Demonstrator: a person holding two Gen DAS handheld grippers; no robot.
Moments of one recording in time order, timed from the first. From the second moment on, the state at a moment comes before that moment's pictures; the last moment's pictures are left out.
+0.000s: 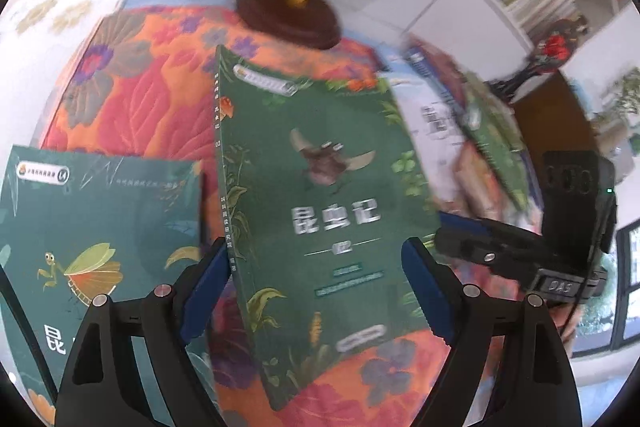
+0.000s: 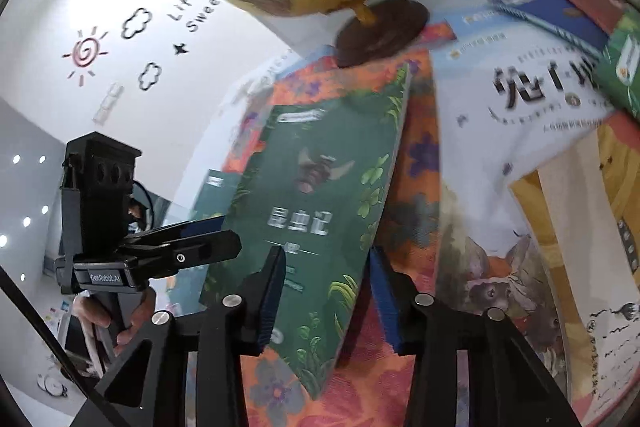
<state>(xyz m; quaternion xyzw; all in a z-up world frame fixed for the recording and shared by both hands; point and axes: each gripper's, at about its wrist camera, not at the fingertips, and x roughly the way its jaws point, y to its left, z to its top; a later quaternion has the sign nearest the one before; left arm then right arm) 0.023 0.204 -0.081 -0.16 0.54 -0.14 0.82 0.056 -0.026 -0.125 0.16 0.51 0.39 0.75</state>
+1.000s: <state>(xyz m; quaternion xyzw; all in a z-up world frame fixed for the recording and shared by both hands) 0.021 0.228 -0.088 -0.15 0.57 -0.12 0.80 0.027 -0.012 -0.135 0.17 0.56 0.37 0.72</state>
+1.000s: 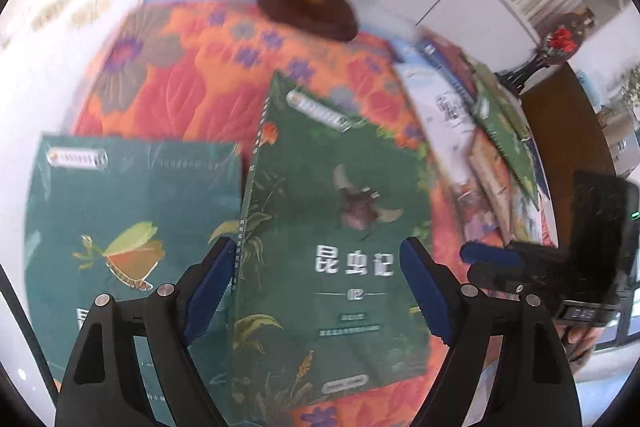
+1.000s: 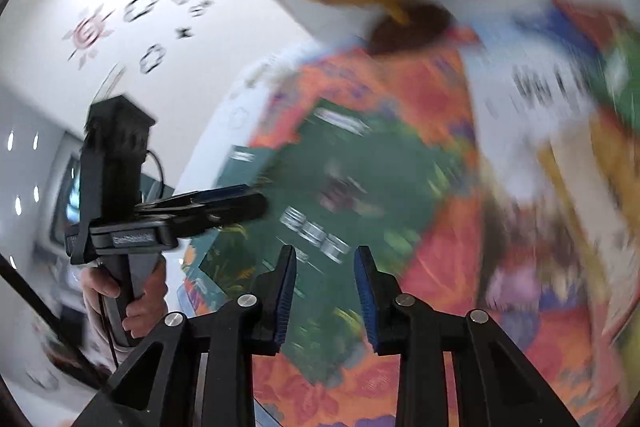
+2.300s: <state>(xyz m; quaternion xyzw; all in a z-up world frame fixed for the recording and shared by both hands) 0.007 0.232 -0.066 -0.19 0.53 -0.18 0.81 0.016 0.003 -0.109 0.22 0.50 0.38 0.75</state>
